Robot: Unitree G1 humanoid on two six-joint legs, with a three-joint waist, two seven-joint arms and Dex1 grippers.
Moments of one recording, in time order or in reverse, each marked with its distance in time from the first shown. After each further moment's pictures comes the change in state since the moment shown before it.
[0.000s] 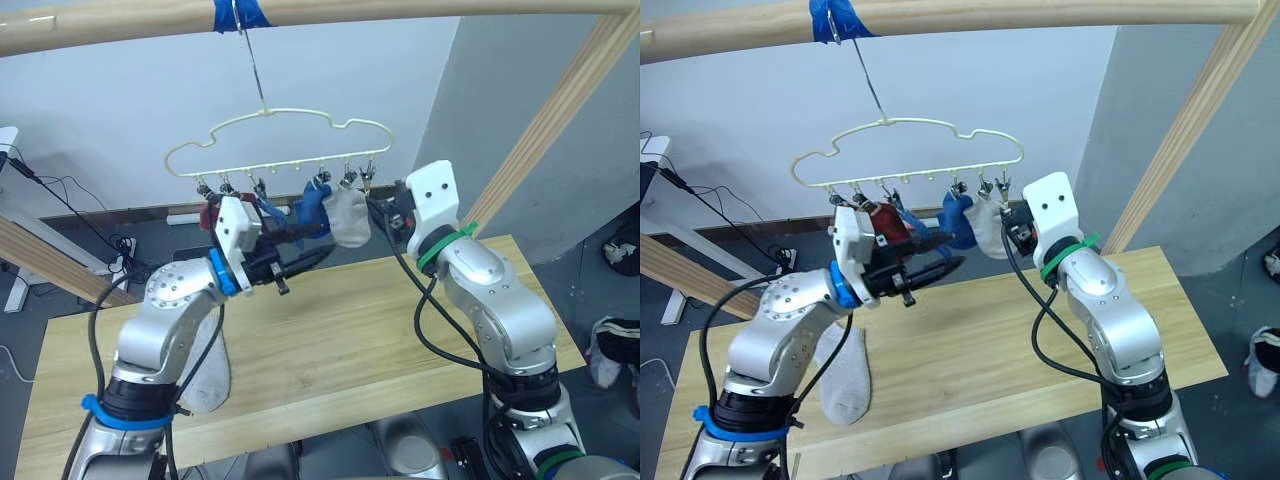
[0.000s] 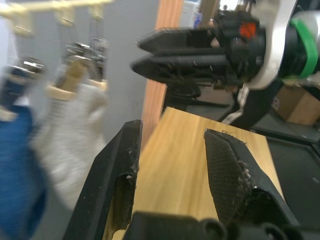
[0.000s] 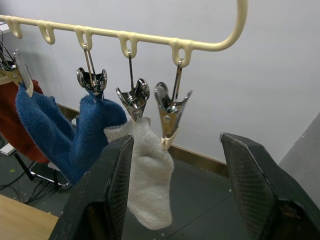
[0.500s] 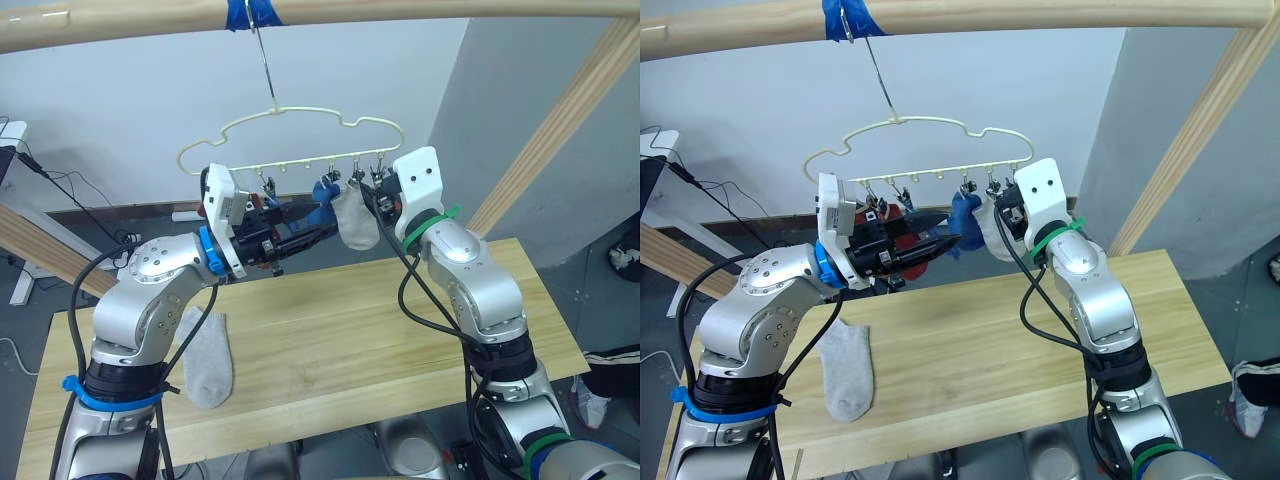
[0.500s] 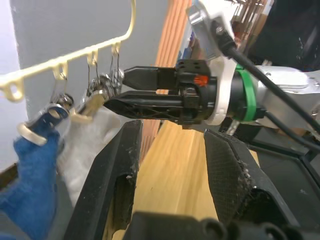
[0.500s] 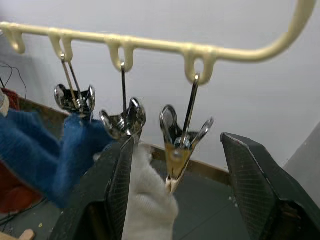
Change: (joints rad) left arm -0.092 0.042 0.040 -0.038 -0.099 0.136 0.008; right arm -0.094 0.050 -0.004 0.228 -0.057 -0.143 0.002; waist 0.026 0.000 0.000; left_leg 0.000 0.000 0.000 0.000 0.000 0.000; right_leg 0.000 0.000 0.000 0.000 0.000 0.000
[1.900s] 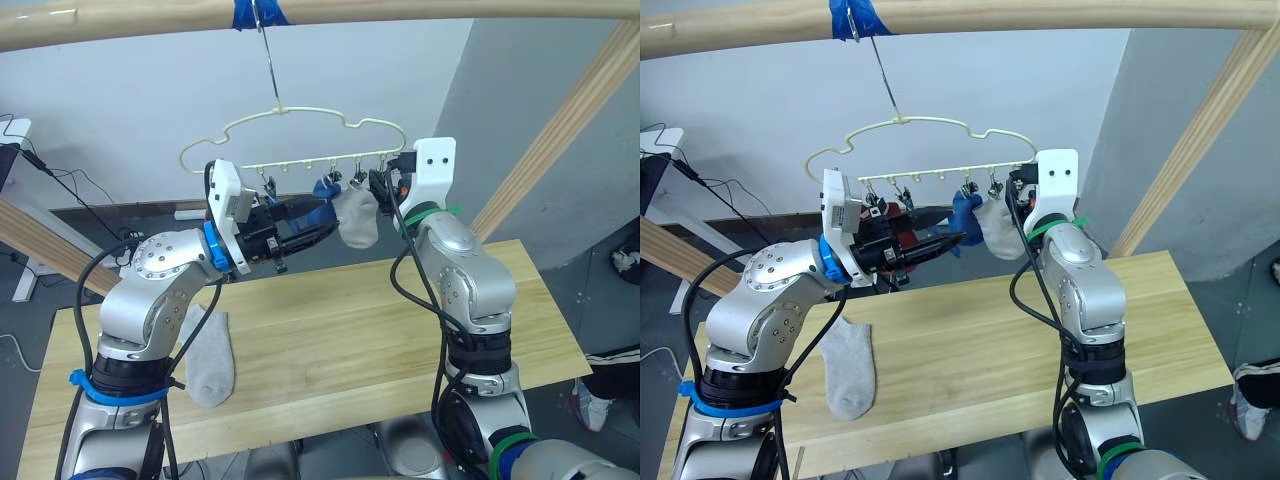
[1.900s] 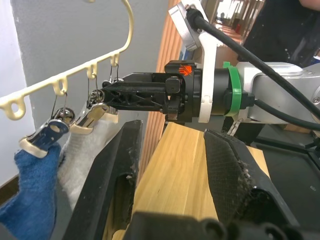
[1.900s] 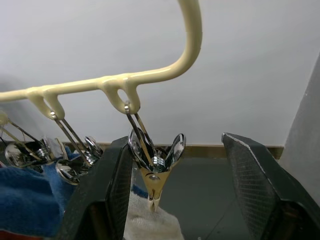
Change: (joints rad) left arm -0.027 -0.023 -0.015 0.013 0.048 -0.028 -0.025; right arm -0.043 0.241 -0.185 -0.002 0.057 0.134 -0.148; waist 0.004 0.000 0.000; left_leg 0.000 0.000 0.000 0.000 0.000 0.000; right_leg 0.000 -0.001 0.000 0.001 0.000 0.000
